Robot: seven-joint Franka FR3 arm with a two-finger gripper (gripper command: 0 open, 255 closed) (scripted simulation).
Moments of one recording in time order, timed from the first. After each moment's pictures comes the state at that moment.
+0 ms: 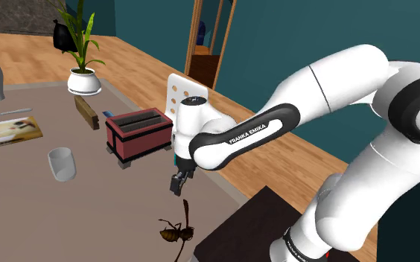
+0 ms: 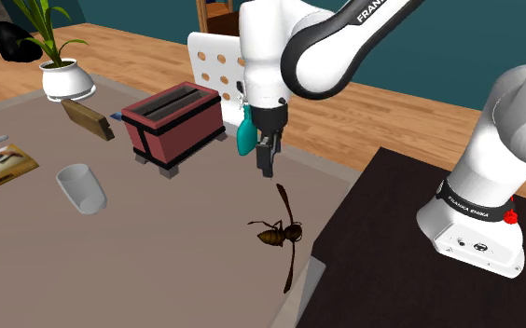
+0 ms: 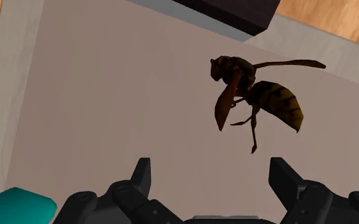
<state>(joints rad) 0.16 -0.06 0.34 -2.45 0.01 2.33 0.09</state>
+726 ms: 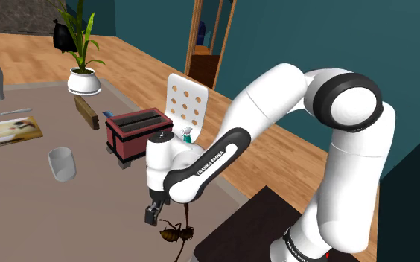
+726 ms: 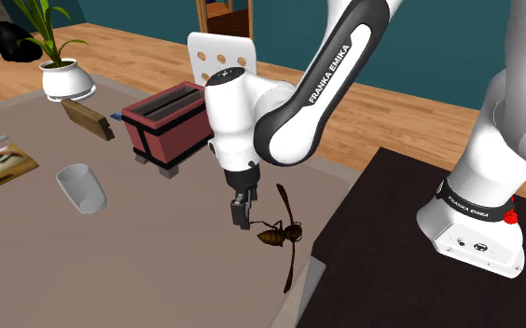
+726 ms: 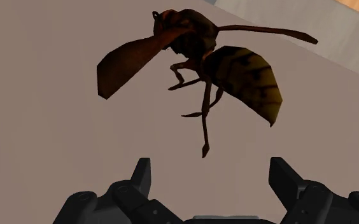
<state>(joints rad) 0.26 0.33 0.36 -2.29 -0.13 2.51 0.22</state>
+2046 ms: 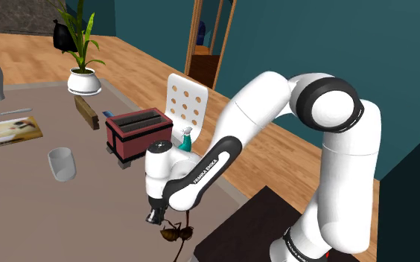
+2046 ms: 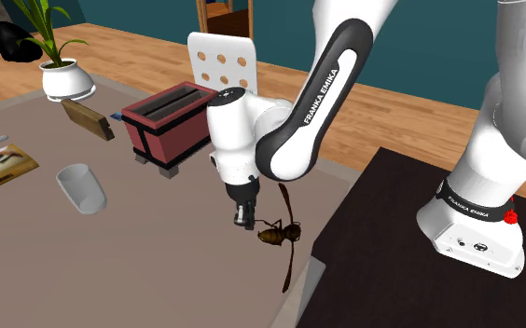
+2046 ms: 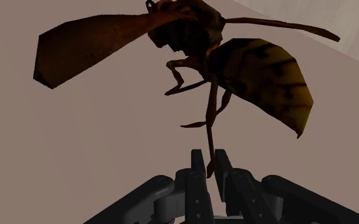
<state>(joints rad) 0.28 0.42 0.33 -2.28 -0.18 2.58 0.25</state>
